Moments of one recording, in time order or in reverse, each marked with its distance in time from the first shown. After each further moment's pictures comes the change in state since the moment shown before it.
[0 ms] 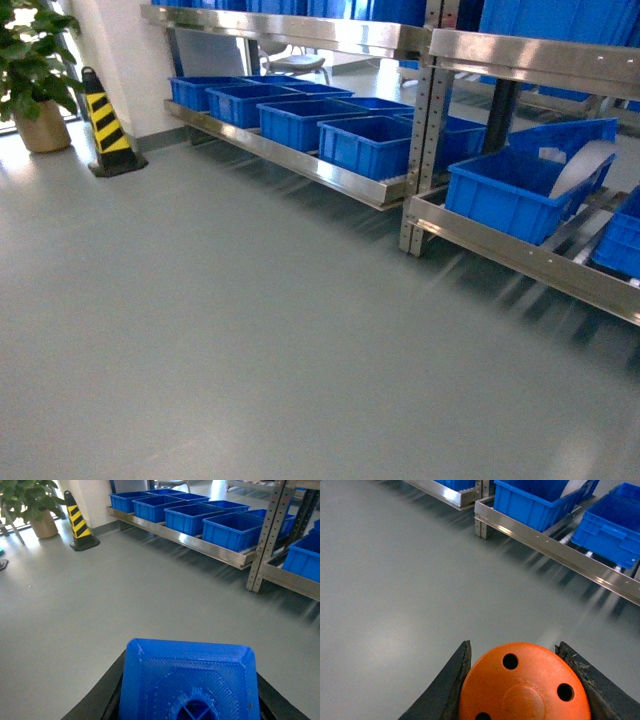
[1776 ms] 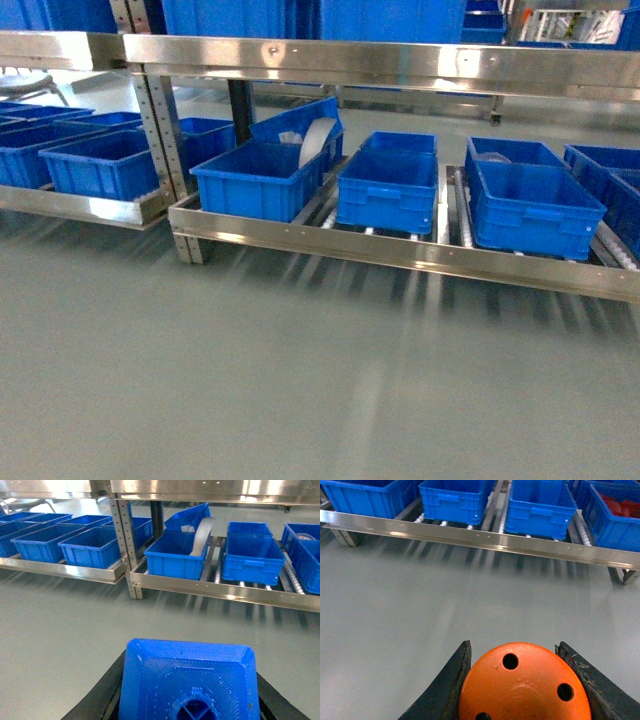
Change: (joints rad) left arm 0.000 0.000 0.000 0.000 -0.001 0.000; right arm 0.000 0.000 0.000 0.000 0.000 0.000
